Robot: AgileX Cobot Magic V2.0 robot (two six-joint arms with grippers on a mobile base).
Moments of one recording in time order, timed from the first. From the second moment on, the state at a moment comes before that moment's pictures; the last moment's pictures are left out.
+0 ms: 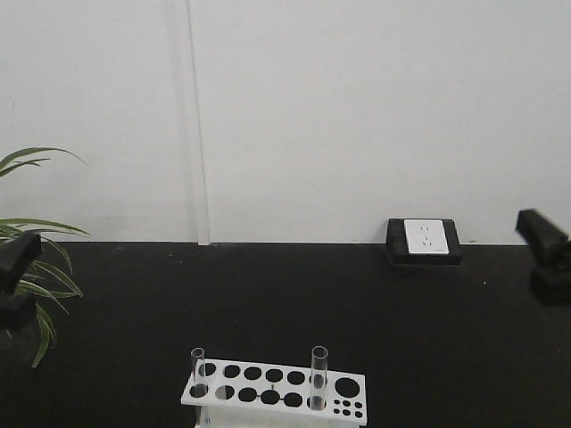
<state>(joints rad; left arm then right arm) -0.13 1.01 -0.71 0.00 -0.16 0.05 0.13 0.99 -0.74 -0.18 -0.16 0.04</state>
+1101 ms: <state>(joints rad) -0.35 1.56 -0.56 0.16 -0.75 -0.15 0.35 1.31 -0.42 -0.19 -0.89 0.06</state>
